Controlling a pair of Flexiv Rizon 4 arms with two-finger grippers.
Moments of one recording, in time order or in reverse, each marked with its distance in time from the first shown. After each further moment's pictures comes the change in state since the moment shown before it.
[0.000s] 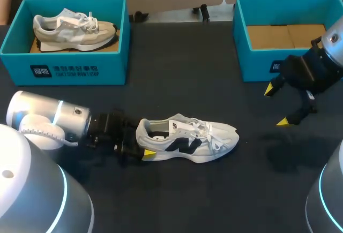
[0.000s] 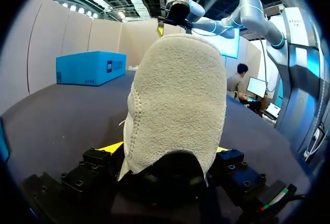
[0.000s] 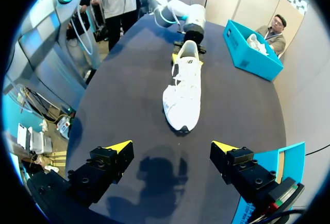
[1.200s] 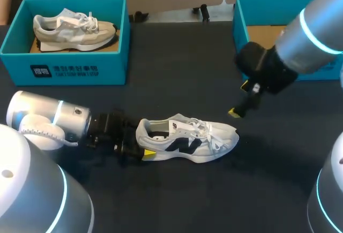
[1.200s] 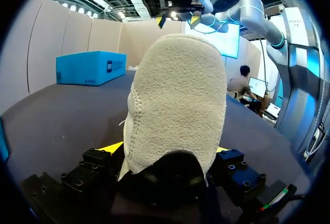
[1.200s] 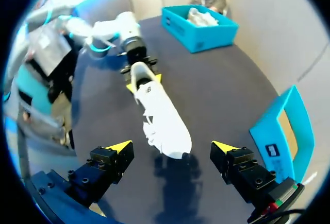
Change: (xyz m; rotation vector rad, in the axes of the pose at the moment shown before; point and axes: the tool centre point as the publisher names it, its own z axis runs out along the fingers) left arm 0.000 0.000 0.000 -0.001 0.000 0.000; right arm -0.018 0.089 0.026 0.061 -0.209 0.633
